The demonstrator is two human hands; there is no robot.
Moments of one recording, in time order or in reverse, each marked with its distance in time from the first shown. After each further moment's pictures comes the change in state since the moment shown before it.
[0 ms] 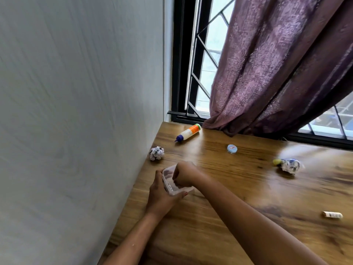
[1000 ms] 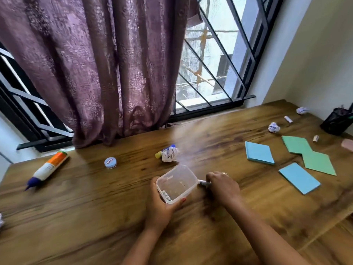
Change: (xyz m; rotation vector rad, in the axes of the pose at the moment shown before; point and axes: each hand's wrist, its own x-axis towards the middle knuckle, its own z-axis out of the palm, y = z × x) left_hand -0.036 0.106 0.303 -0.247 -0.475 0.096; right_hand -0.190 0.386 0.028 0.063 0.505 0.655
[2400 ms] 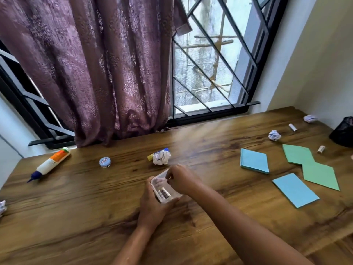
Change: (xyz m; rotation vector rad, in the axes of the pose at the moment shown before) left_hand -0.007 0.026 0.035 0.180 0.112 0.028; right_hand 0.027 -0.048 -0.032 0.265 -0.129 -0.366
